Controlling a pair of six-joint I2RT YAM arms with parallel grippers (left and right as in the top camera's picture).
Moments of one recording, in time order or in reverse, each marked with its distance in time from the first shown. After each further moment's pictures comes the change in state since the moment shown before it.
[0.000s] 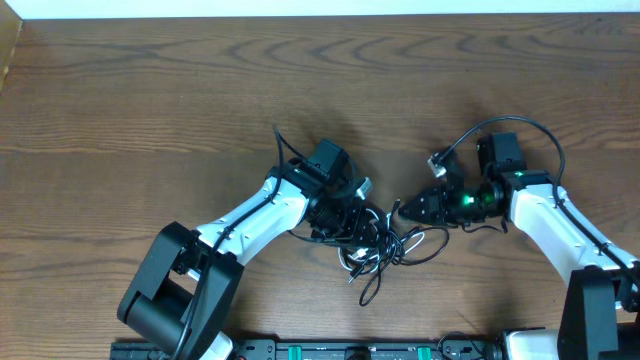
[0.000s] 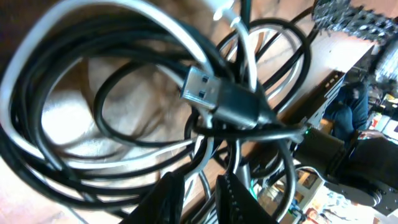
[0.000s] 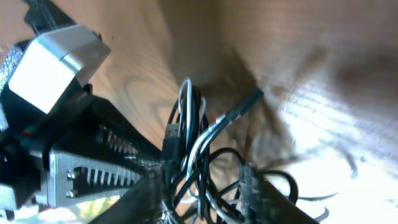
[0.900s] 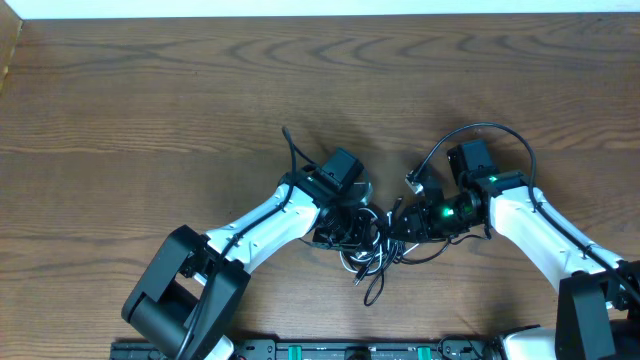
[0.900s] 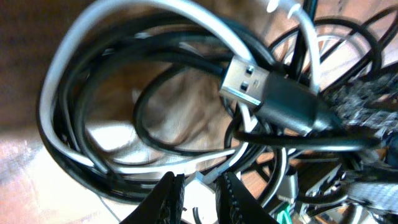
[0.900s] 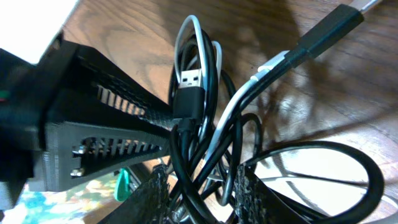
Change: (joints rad) left arm -0.074 0.000 -0.001 0.027 -0.205 -0.080; right arm 0.144 0.000 0.000 -0.061 0.089 -0.025
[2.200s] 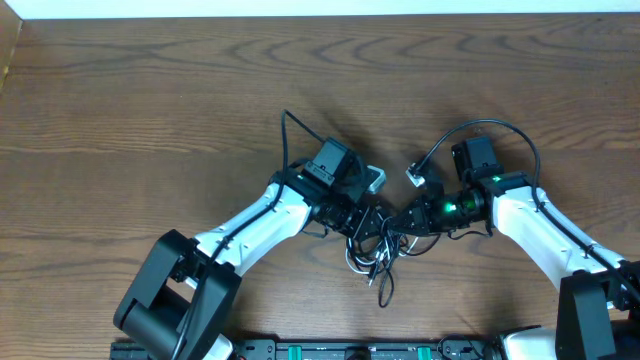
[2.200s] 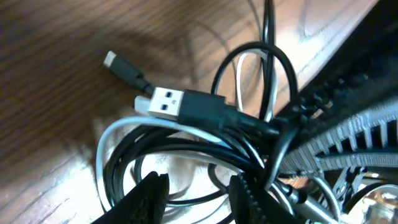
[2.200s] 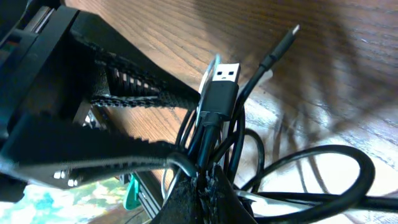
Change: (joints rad) left arm 0.031 -0.032 -0.016 0.158 0.041 0.335; right arm -0.024 0.000 -0.007 0.082 -0.082 0.013
